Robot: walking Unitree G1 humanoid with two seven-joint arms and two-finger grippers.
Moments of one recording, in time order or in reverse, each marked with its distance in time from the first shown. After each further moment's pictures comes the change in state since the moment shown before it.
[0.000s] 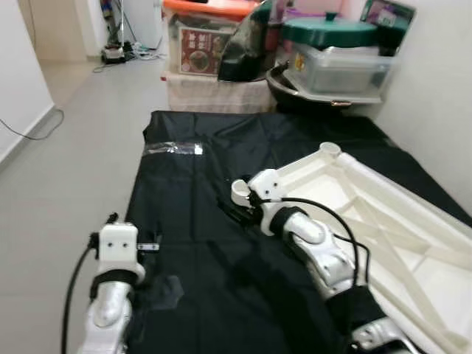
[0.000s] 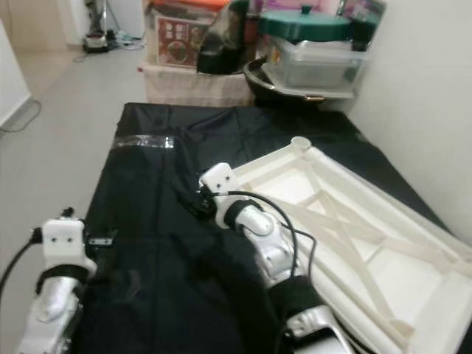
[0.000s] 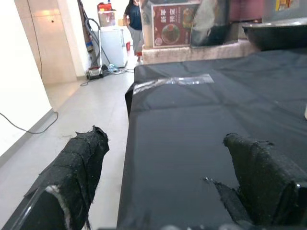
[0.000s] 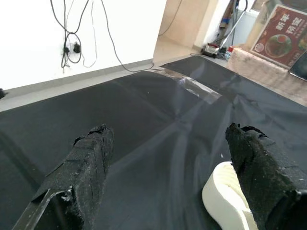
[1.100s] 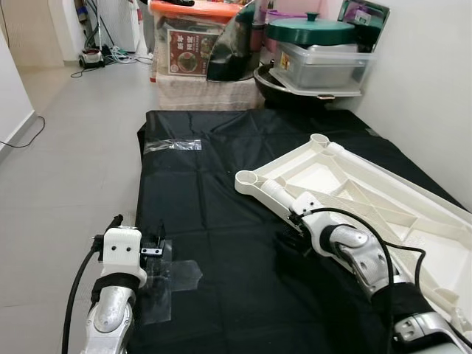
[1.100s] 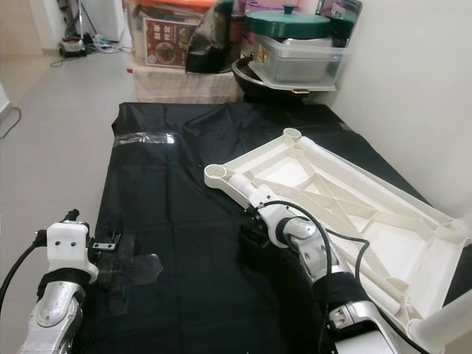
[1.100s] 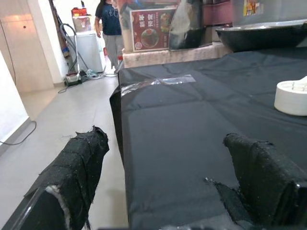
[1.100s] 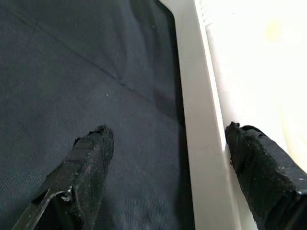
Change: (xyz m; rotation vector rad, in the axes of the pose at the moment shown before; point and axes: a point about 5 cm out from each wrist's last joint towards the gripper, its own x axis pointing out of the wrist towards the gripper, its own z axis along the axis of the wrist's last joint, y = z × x) left arm -0.001 -0.005 0.000 0.007 -0.005 -0.018; right arm -0.058 -0.067 -0.066 -0.036 0.564 -0.082
